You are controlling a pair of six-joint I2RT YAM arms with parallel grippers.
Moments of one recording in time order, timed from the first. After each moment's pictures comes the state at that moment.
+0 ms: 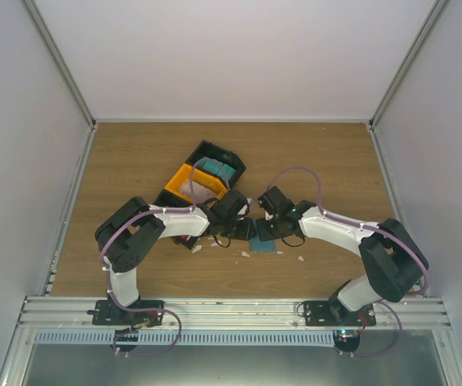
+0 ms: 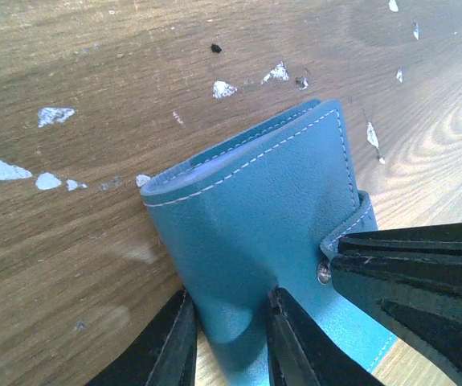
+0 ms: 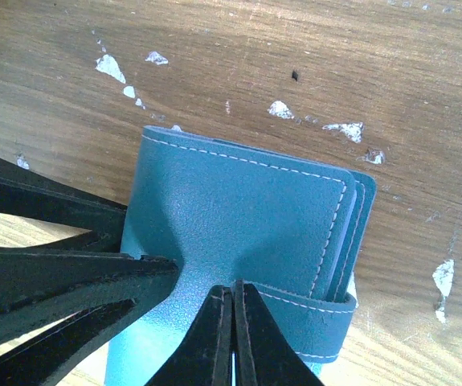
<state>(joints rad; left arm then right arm) -0.84 1.85 1.00 -0.09 0.28 -0.66 0.69 1.51 0.82 -0.50 -0.04 0.45</state>
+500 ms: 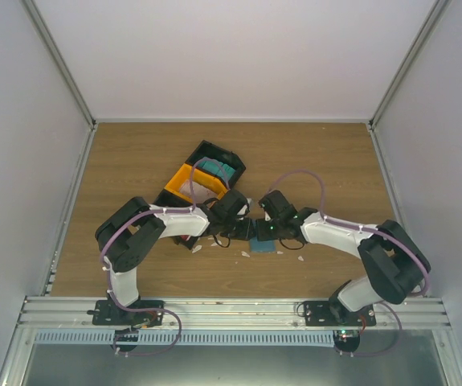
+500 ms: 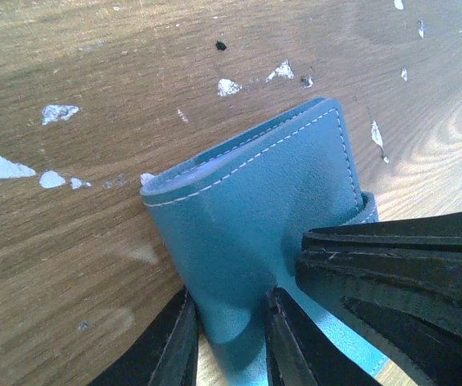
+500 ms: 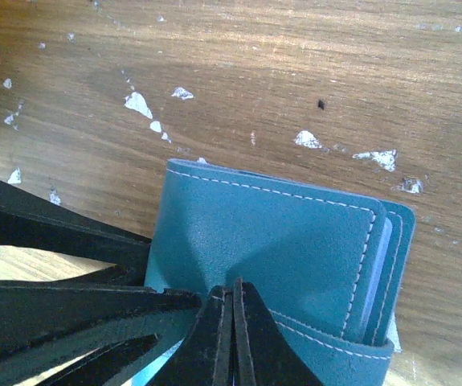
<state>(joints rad) -0.84 1.85 1.00 -0.09 0.28 -0.66 0.69 1.50 0.73 -0.34 -0.06 0.51</state>
